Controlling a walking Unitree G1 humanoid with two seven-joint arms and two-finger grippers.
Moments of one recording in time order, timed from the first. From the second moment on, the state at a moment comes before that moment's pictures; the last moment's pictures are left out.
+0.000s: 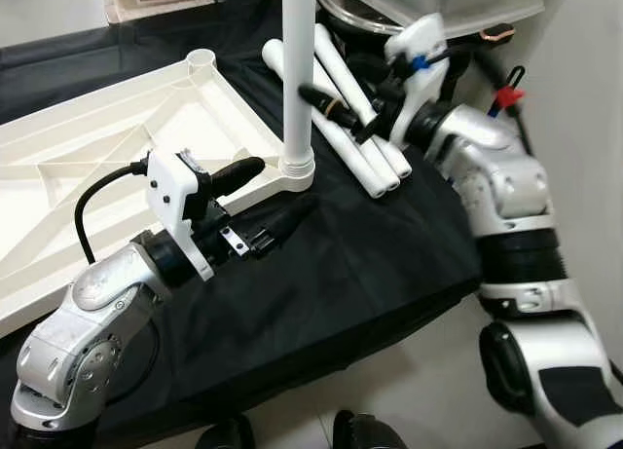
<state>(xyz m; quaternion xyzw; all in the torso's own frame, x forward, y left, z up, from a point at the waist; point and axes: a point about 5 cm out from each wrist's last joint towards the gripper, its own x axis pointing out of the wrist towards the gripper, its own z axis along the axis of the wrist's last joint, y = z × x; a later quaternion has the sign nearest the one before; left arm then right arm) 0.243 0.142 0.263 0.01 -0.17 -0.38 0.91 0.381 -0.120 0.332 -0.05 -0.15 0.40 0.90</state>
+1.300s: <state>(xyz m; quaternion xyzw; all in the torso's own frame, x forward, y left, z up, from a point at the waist) 0.243 0.150 0.269 0.00 -0.19 -0.30 0.93 0.405 -0.051 0.319 -0.09 -0.13 0.28 0.95</state>
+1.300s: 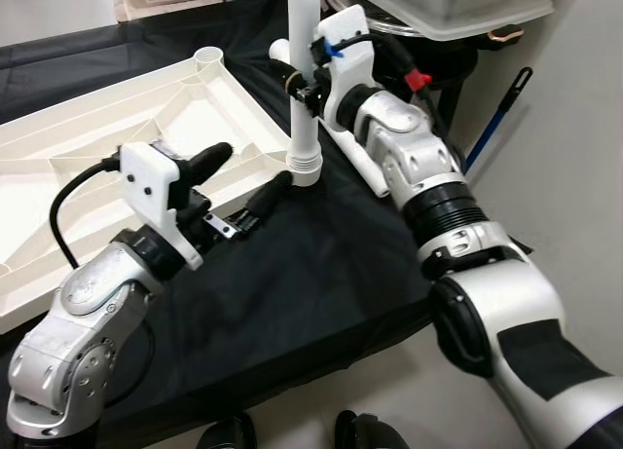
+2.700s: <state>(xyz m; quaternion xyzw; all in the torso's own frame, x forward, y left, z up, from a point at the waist) 0.244 0.141 0.269 0.00 -0.18 -0.33 0.93 0.396 -0.109 0.298 -0.10 -0.10 0.45 0.88</state>
